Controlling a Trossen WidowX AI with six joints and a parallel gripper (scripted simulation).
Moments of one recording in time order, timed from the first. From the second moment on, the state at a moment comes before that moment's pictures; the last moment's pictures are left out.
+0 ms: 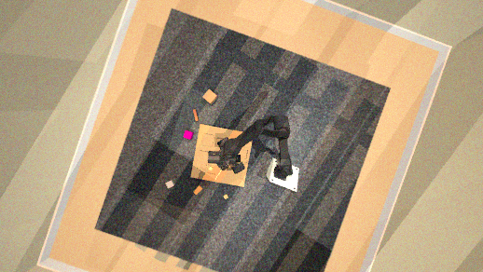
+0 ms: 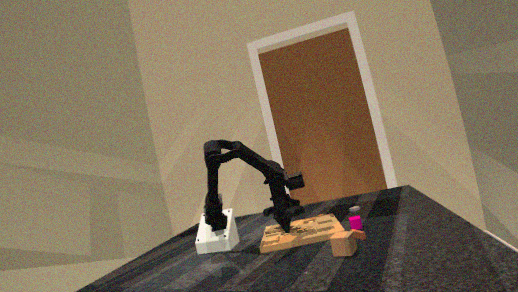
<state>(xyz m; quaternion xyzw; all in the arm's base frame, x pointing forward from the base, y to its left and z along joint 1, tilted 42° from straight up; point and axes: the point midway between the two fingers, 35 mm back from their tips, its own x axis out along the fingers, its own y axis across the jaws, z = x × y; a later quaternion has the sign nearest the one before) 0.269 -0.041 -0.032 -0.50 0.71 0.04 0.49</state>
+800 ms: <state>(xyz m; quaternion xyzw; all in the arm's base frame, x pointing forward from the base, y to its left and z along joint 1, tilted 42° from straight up) 0.270 -0.035 -0.025 -0.50 0.71 0.05 0.49</state>
